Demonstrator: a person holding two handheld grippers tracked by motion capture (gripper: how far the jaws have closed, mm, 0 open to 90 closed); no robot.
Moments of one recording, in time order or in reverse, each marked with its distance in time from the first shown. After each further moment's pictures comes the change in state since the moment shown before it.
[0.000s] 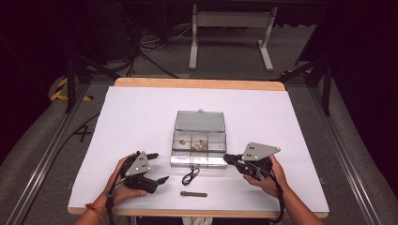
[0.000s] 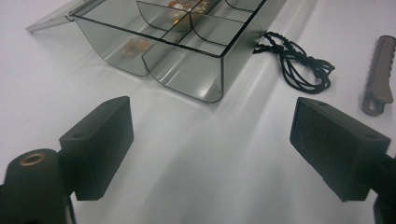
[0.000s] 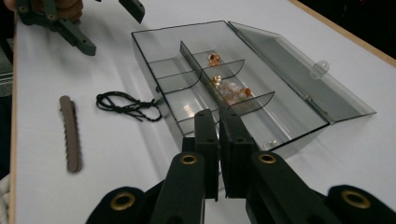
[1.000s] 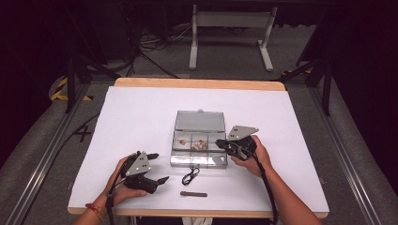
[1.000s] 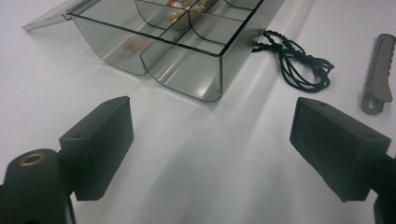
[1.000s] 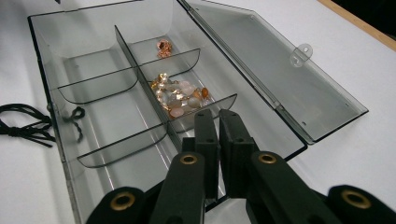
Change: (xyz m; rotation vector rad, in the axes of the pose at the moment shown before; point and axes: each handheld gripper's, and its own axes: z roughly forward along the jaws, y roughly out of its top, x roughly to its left) left arm 0.000 0.000 0.001 0.005 -0.004 -0.001; right arm -0.040 0.007 0.057 0.096 -0.056 0.035
